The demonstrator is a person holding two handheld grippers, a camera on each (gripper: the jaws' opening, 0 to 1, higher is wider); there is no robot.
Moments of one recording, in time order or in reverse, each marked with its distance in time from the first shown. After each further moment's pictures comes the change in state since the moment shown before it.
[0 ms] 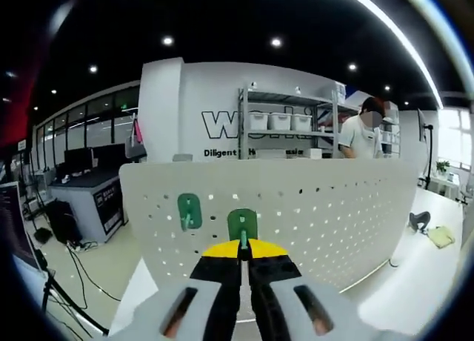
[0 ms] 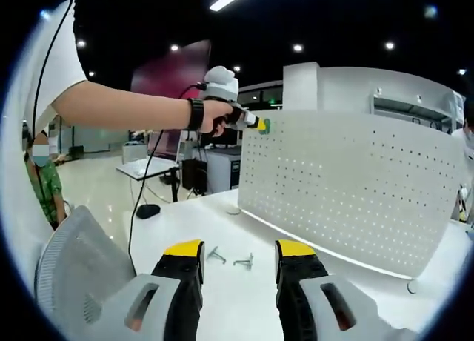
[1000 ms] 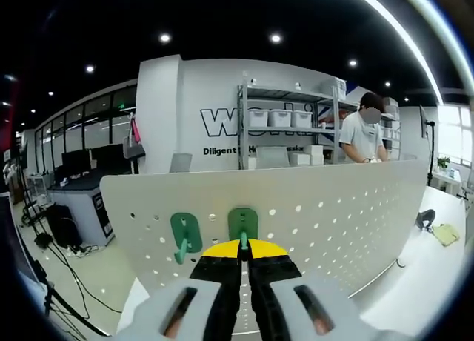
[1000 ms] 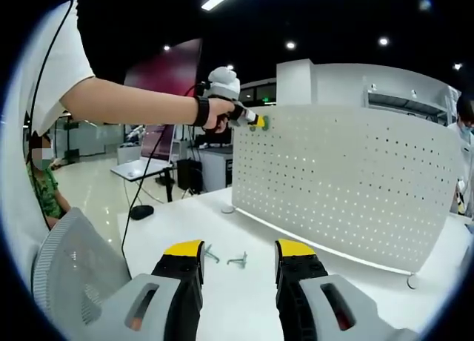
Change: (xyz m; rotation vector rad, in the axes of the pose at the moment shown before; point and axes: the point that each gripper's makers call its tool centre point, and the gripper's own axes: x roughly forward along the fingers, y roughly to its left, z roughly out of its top) left arm 0.033 0.005 0.006 0.047 0.022 -0.002; right arm 0.006 -0.014 -0.007 0.027 0.019 -0.021
